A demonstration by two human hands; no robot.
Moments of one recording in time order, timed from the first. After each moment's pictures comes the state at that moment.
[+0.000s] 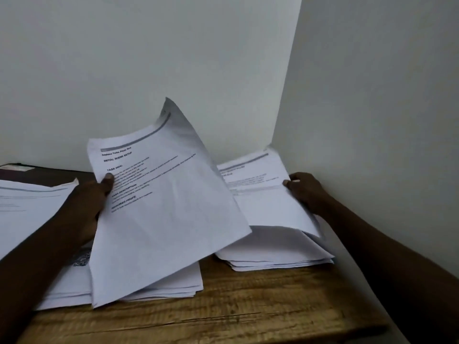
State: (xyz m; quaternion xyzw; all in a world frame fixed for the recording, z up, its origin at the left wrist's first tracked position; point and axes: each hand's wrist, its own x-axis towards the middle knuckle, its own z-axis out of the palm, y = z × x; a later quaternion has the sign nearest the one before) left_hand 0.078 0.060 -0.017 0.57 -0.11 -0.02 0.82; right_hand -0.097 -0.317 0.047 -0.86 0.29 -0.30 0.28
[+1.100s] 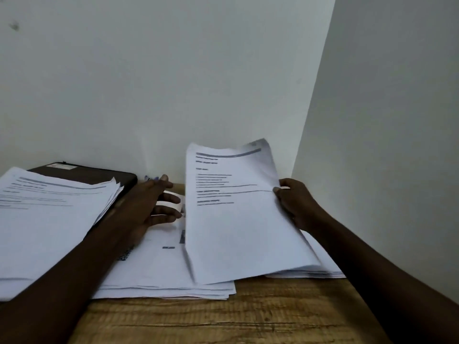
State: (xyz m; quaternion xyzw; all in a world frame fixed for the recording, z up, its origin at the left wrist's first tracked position) left_hand 0.047 0.044 -0.011 0.61 -0.18 -0.10 0.77; right_hand -0.052 -0.241 0.020 -0.79 0.22 -0.29 0.50
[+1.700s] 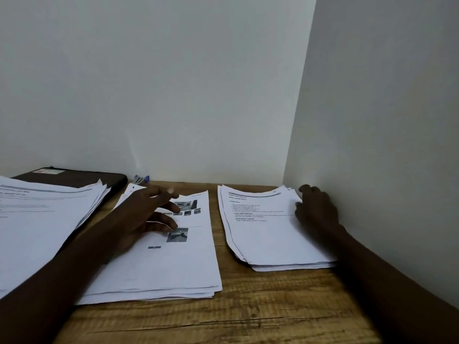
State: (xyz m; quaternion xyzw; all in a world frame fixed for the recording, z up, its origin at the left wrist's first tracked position) left_hand 0.034 0.032 -0.013 0.69 -0.22 -0.15 0.67; right_hand -0.085 -0.304 -0.019 -0.91 0.31 -0.28 0.04
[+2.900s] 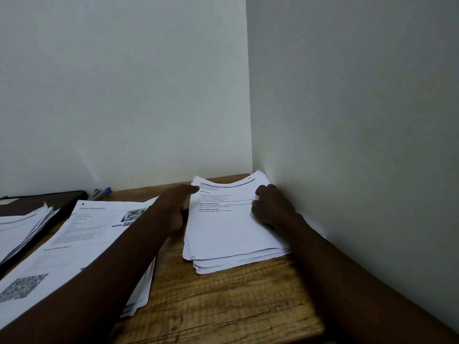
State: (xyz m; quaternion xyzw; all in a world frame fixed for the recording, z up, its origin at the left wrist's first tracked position) left_hand -0.027 -0.137 0.014 0.67 -0.08 -0.21 0.71; right_hand -0.078 -0.327 -0.050 -0.92 0.27 -0.24 0.18
